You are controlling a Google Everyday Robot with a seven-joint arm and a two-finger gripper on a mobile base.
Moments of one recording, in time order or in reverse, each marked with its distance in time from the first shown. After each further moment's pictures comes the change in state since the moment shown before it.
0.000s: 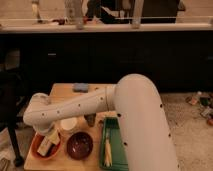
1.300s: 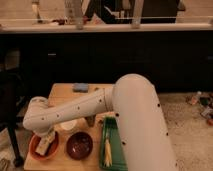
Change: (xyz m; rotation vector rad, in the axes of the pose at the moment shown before) arm -0.007 -0.005 0.009 0.035 0.021 -0.029
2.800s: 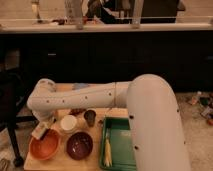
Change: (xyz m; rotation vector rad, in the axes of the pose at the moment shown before) arm 0.048 -0.049 -0.066 0.166 -0.057 0.126
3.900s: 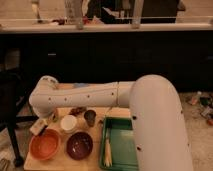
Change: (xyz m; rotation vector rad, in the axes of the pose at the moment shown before) arm 0.001 -0.017 -0.014 0.056 0.026 0.012
